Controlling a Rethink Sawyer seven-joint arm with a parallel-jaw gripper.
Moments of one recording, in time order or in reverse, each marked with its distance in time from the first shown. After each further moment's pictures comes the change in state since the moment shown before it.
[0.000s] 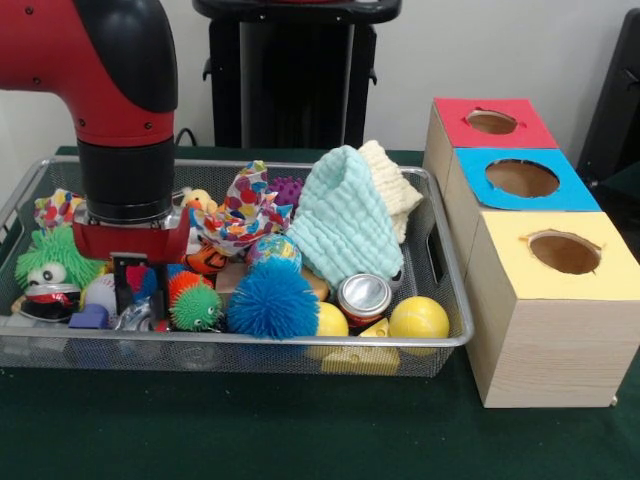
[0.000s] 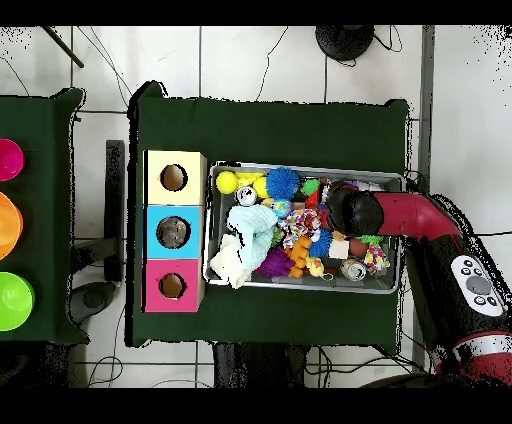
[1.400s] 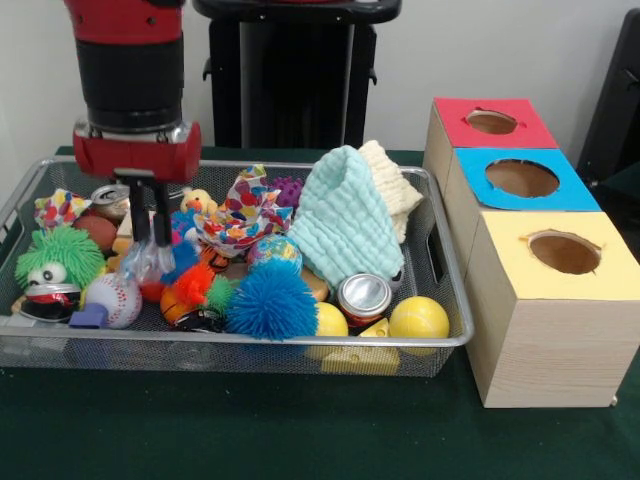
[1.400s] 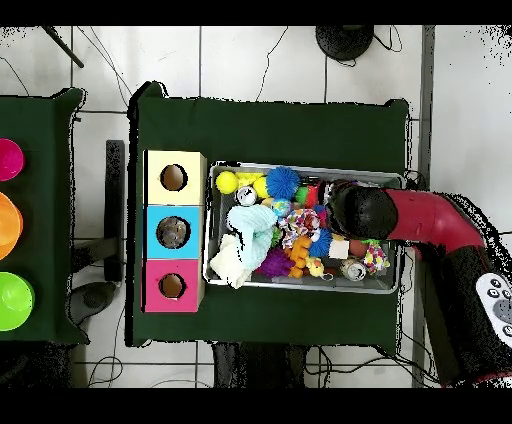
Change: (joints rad) arm 0.007 -0.205 0.006 0.118 0.147 0.113 0.000
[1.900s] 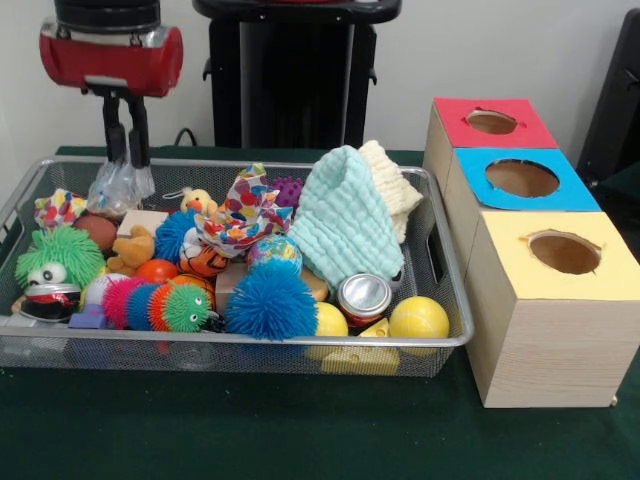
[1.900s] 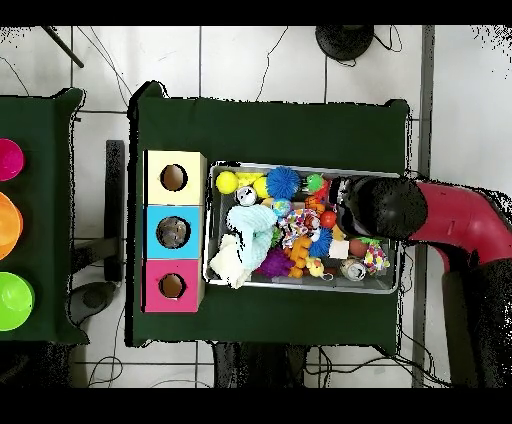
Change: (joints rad) arm 0.000 -0.150 0.001 0.004 0.083 0.168 0.000
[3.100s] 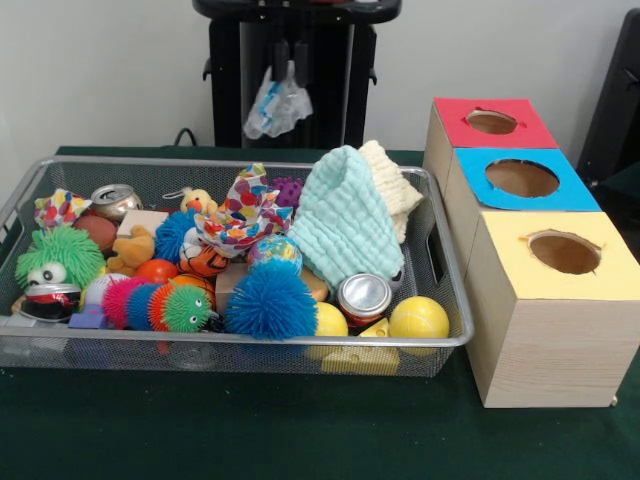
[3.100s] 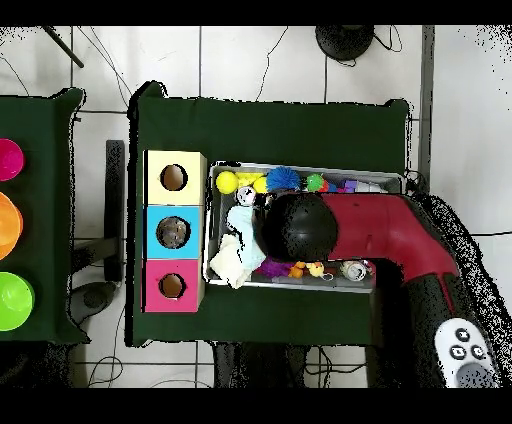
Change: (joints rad) arm 0.178 -0.195 -0.008 0.180 0.106 0.007 0.000
